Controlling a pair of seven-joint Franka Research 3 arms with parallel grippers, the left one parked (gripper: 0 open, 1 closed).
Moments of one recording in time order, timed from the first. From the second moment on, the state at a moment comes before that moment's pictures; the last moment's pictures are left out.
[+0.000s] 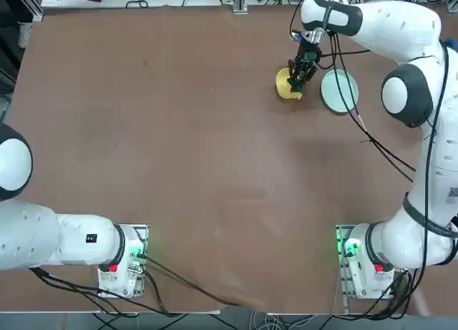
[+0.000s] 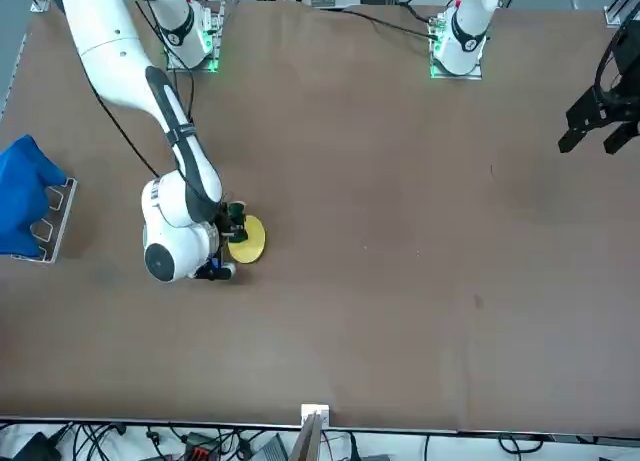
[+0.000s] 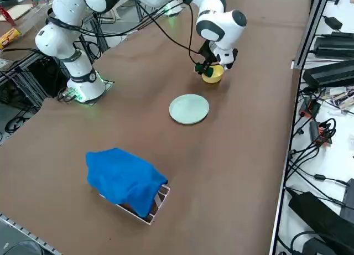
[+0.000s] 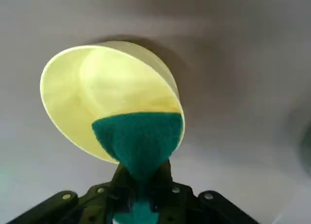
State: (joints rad) arm 0.17 0.78 0.17 -1.43 0.21 1.77 0.21
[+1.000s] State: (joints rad) arm 0.21 0.75 0.17 -1.40 0.21 1.76 0.21
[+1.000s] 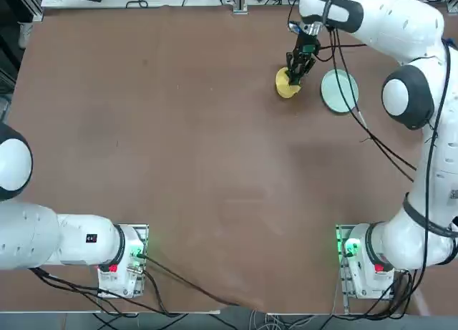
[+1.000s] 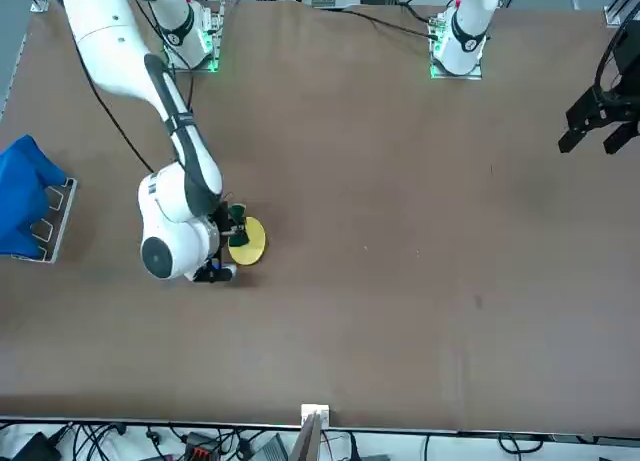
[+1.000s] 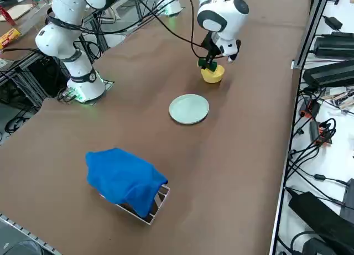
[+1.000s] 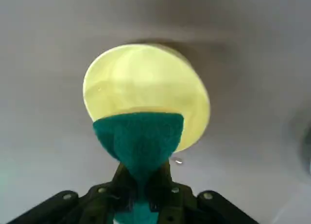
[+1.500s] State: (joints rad) arm 0.22 0.77 0.14 -1.40 0.21 1.76 0.21
